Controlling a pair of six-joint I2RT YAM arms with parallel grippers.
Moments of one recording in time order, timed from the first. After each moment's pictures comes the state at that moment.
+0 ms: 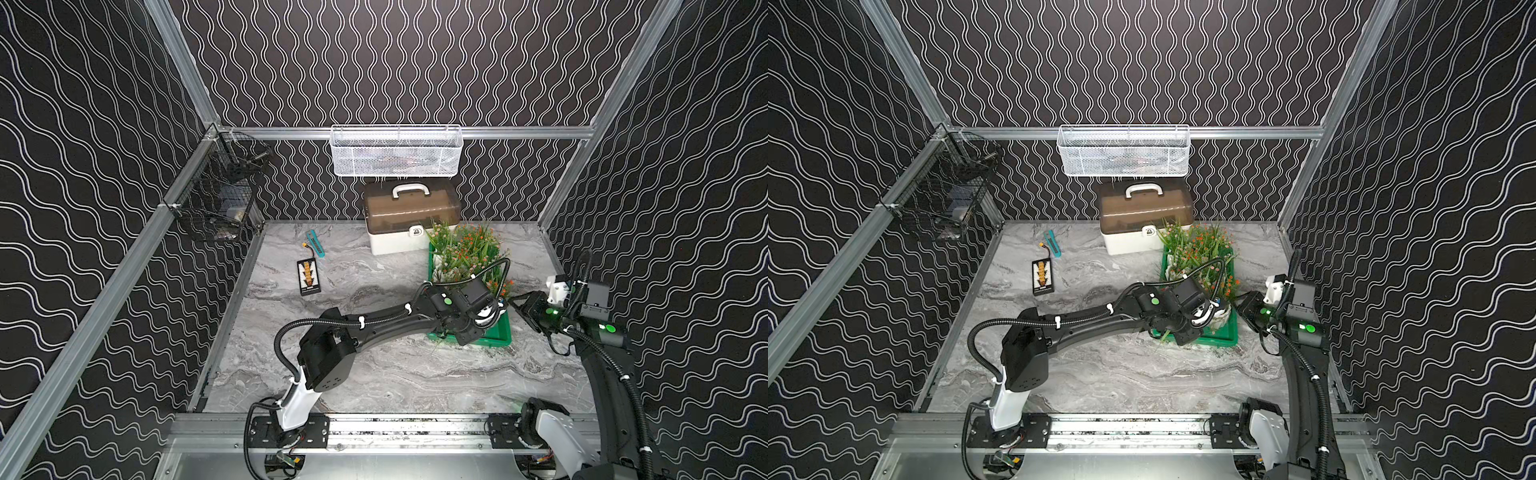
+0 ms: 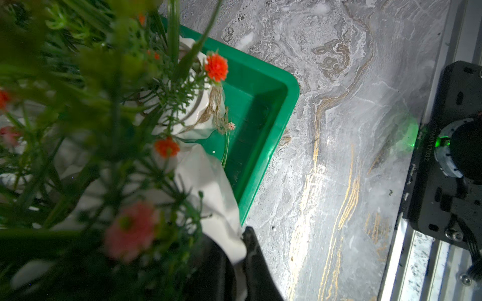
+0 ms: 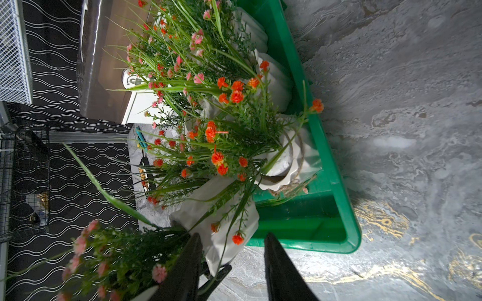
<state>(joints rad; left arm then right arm) -1.04 2.06 1.82 -0.74 0.00 0.13 -0.24 0.90 0.85 -0.80 -0.54 0.57</state>
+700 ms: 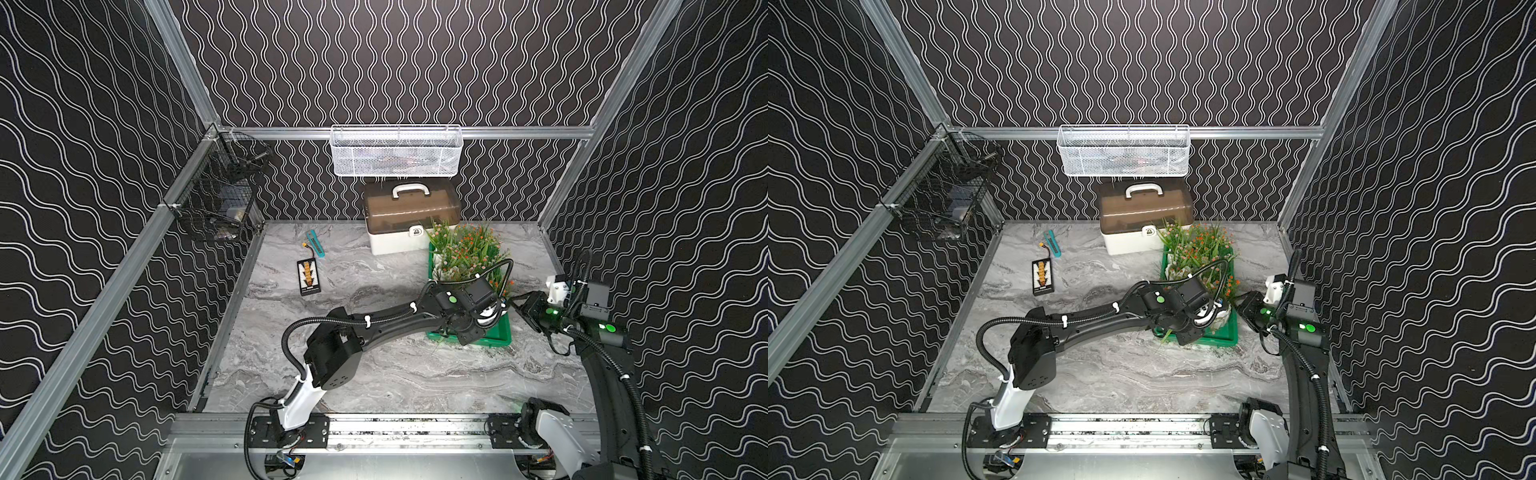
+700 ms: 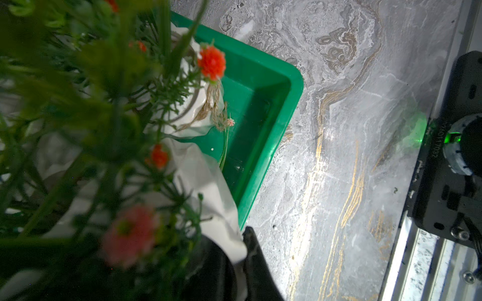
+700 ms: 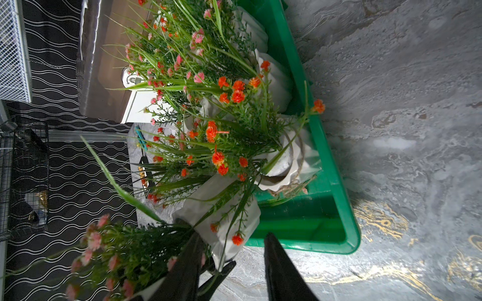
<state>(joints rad) -1.04 2.12 1.89 -0.81 0.00 0.13 -0.24 0.91 0.85 -0.80 -0.54 0.56</state>
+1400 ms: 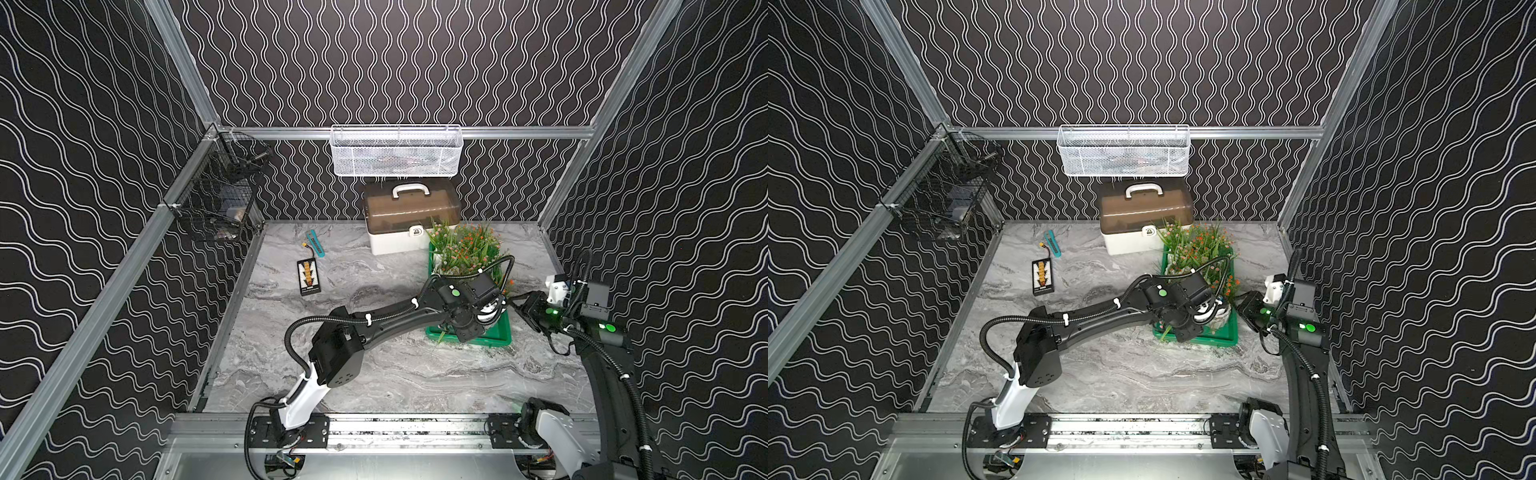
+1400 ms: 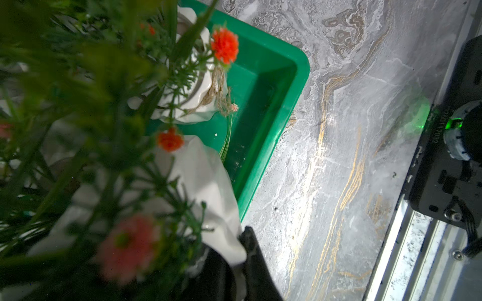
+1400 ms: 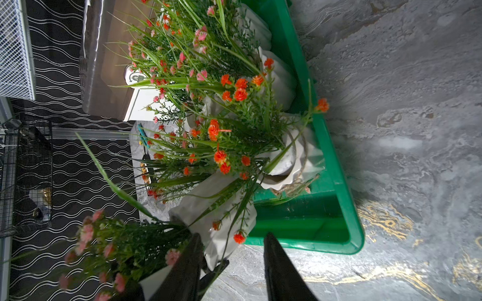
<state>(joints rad) -1.03 2.16 2.02 -0.98 0.00 0.15 -0.24 0.91 0.85 -0.80 -0.56 0.56</state>
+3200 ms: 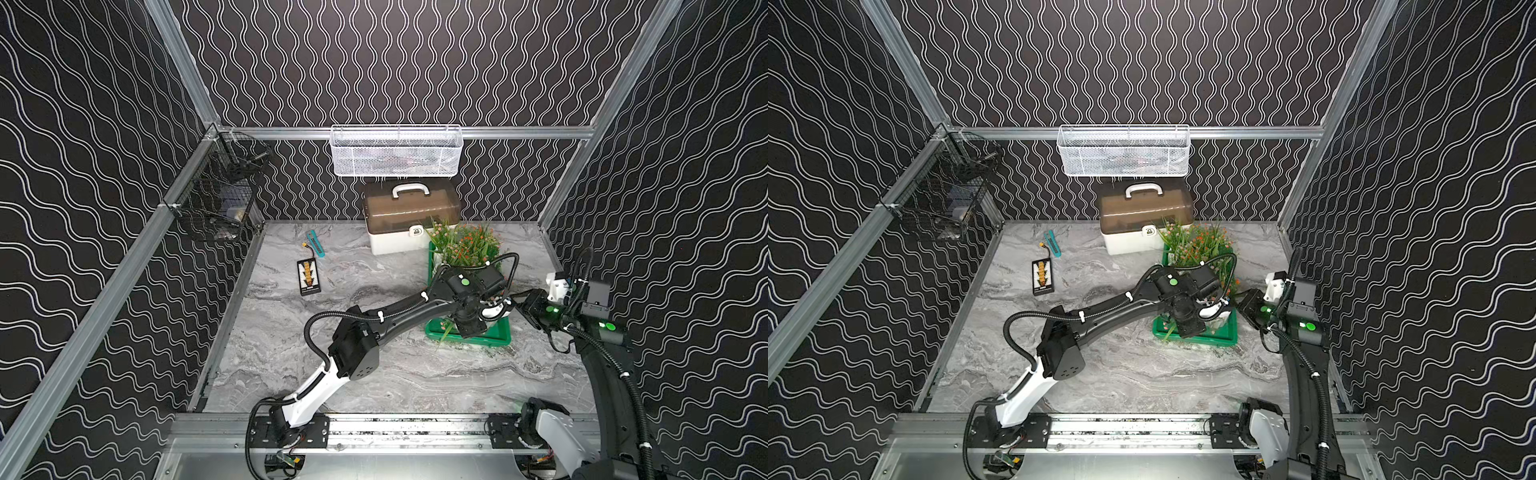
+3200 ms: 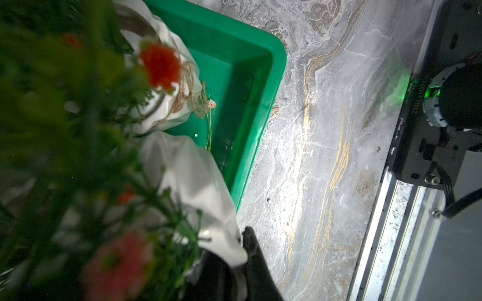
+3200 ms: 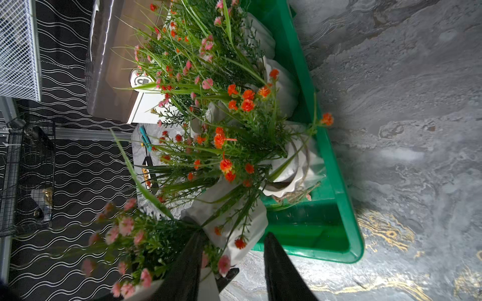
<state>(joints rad) -1.00 2.36 2.35 -1.23 0.10 0.26 -0.24 0.92 0.85 -0.77 -0.56 0.55</state>
